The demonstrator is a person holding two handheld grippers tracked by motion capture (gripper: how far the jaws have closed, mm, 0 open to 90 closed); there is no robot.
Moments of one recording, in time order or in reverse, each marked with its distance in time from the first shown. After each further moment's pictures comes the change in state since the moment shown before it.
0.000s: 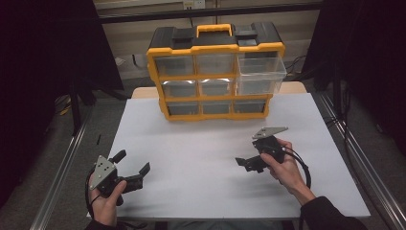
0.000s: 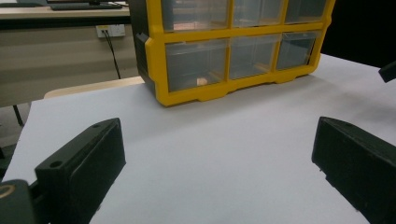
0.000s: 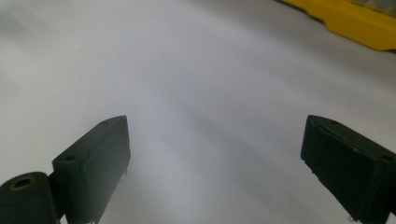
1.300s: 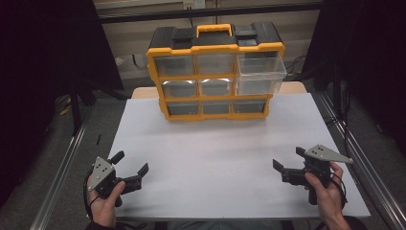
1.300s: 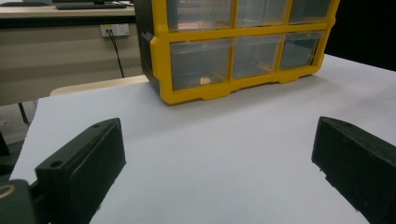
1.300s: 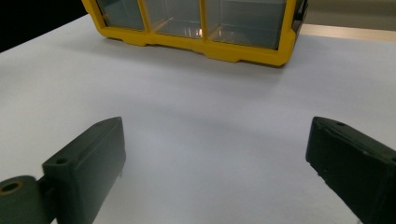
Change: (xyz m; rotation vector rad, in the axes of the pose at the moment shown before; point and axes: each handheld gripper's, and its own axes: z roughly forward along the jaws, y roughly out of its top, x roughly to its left) left arm 0.001 -0.001 -0.004 0.001 0.015 -0.007; right arm -0.017 -0.073 -0.084 -0.316 -0.238 0.158
